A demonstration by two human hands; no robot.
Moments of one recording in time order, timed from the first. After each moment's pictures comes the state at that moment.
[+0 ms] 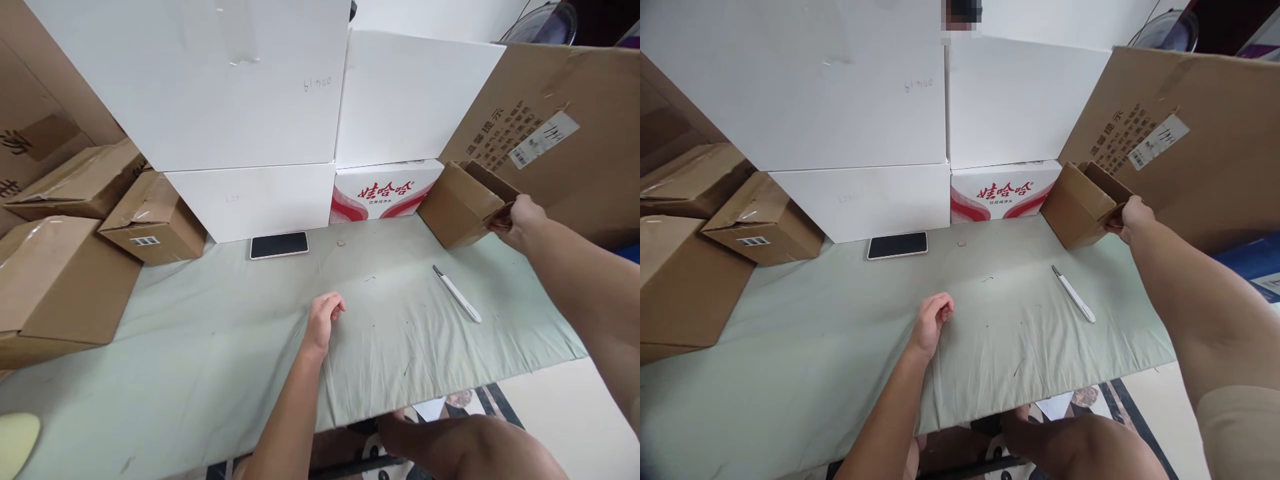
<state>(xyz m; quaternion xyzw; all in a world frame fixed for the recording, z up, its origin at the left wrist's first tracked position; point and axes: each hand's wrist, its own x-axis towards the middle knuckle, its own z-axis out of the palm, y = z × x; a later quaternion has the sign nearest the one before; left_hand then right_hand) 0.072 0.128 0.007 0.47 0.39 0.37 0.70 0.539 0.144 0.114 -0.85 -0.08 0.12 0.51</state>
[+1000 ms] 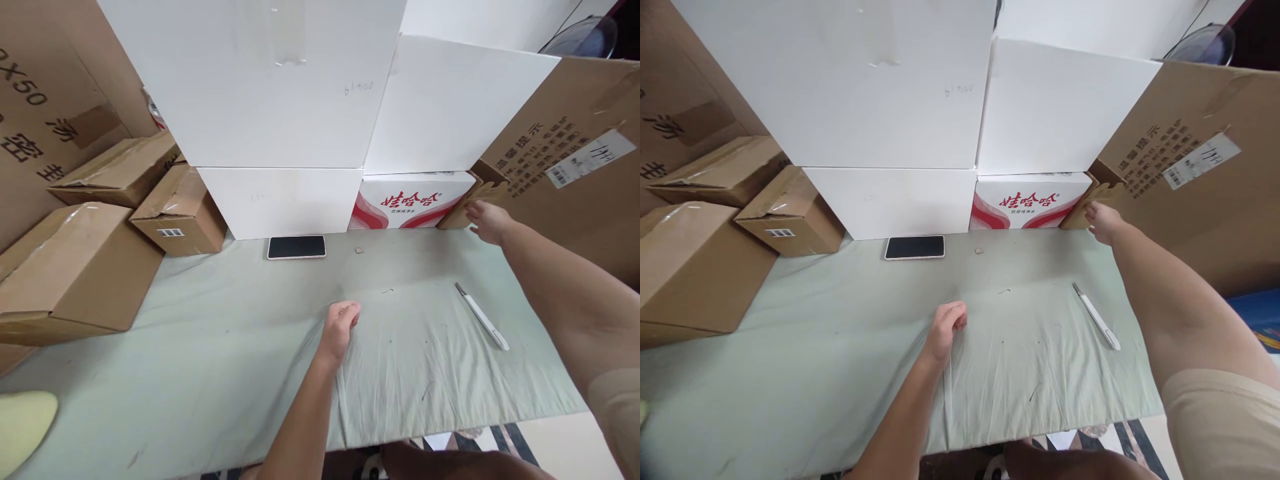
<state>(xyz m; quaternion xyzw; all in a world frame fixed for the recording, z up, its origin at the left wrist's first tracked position) 0.071 0.131 0.009 0.49 0.38 0.37 0.69 0.474 0.222 0.100 -0.87 -0.34 0.15 0.33</state>
